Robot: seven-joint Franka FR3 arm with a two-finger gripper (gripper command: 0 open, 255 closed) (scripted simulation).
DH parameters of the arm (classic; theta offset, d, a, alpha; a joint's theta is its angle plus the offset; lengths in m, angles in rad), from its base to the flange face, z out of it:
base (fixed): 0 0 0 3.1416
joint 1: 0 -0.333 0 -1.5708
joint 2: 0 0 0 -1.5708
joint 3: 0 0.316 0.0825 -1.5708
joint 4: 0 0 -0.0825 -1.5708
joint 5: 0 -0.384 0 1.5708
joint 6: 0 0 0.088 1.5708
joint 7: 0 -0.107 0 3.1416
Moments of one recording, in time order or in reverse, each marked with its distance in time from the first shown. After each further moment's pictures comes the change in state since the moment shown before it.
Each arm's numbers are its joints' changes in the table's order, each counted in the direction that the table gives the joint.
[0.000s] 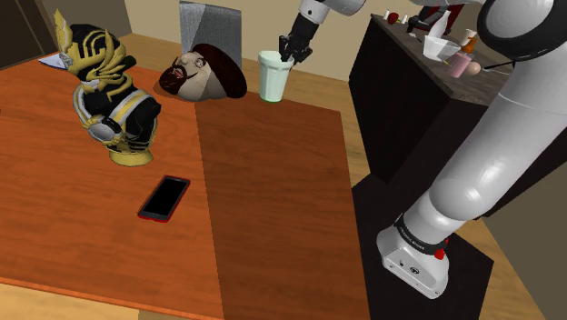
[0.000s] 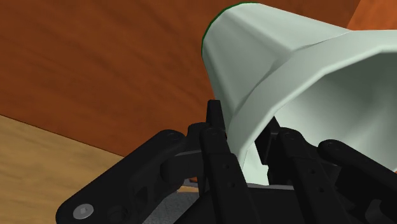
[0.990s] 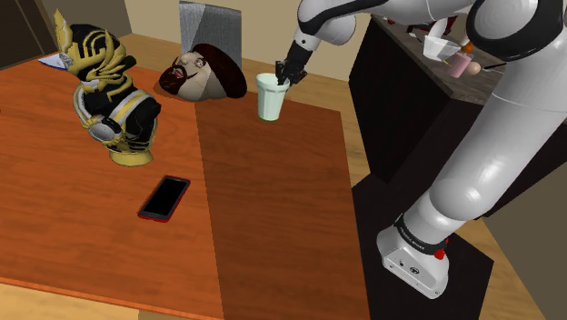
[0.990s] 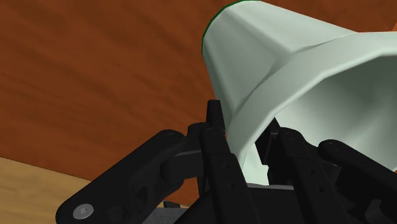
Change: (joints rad) arm -0.003 -0.047 0.006 0.143 -0.028 -0.185 0.051
